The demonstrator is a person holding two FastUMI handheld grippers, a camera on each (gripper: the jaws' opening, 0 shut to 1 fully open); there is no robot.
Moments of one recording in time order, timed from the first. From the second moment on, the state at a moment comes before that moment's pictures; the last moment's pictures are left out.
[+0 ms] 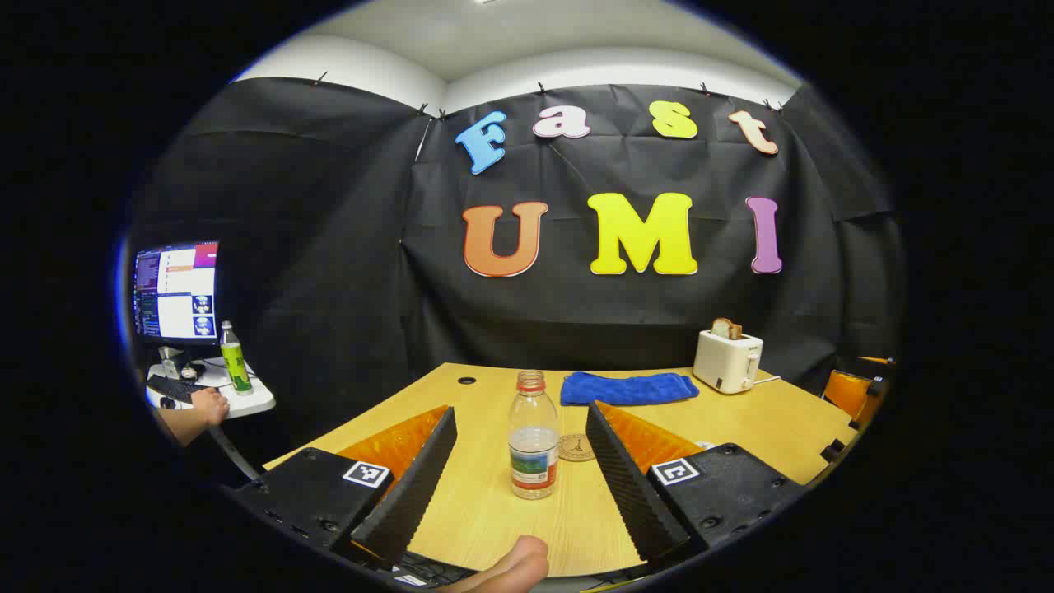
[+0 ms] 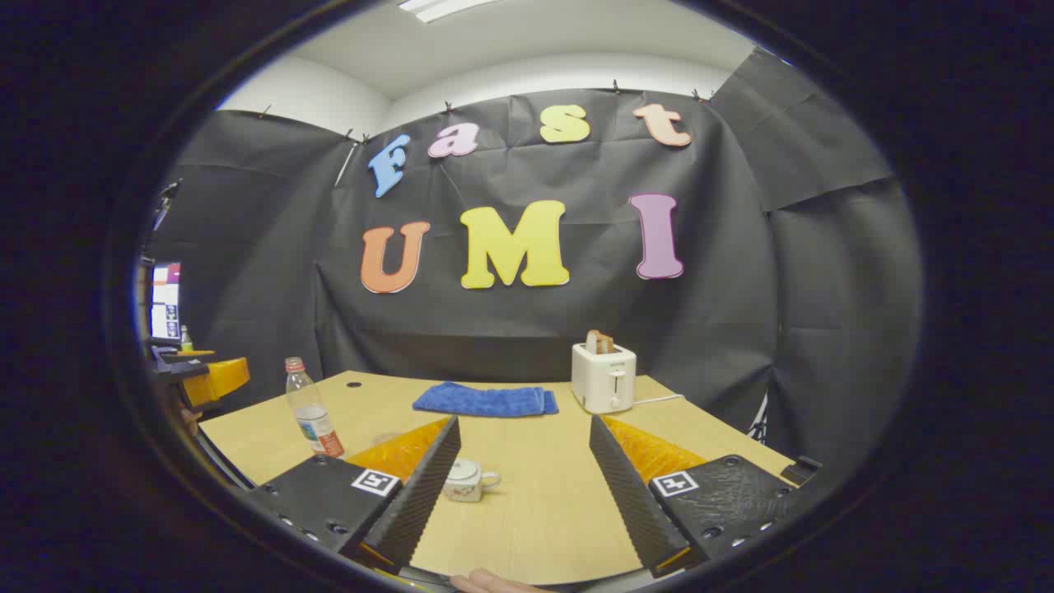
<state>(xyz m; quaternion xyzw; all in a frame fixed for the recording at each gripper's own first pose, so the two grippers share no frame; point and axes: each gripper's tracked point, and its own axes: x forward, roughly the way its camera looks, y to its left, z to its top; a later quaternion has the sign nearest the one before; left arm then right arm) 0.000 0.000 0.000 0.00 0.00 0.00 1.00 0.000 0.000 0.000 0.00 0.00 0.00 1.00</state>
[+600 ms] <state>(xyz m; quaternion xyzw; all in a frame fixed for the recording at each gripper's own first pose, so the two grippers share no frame) -0.002 -0.015 -0.006 0.02 0.01 -0.01 1.00 0.009 -0.002 -0.011 -0.01 0.02 -0.01 1.00</state>
